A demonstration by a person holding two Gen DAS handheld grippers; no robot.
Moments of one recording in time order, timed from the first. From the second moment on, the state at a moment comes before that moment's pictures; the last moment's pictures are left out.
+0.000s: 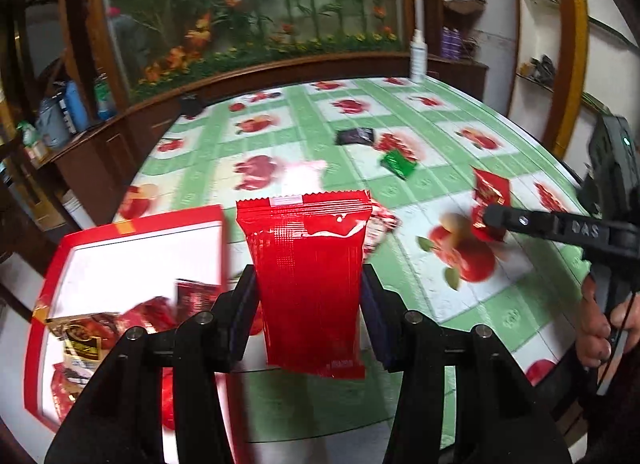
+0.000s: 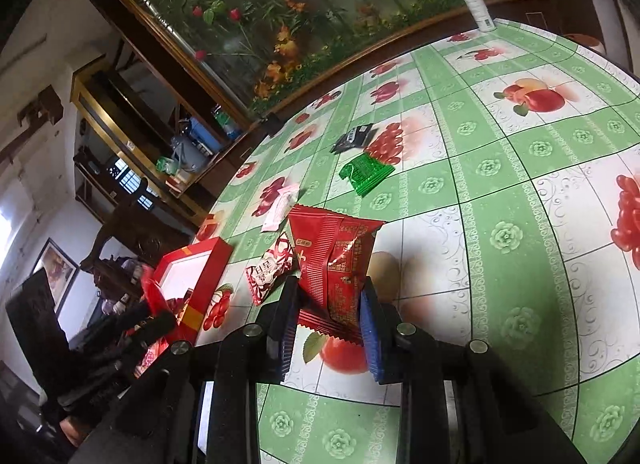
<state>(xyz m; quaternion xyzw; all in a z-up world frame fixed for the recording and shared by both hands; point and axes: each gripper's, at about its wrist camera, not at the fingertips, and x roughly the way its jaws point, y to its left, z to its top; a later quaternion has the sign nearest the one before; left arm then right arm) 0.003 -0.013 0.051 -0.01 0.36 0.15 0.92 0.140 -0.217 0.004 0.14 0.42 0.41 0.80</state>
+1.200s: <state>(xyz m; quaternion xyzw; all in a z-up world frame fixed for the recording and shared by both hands) -0.053 0.054 0.072 -0.07 0.30 0.22 0.93 0.093 -0.131 0.013 0.08 0.42 0.44 0.79</state>
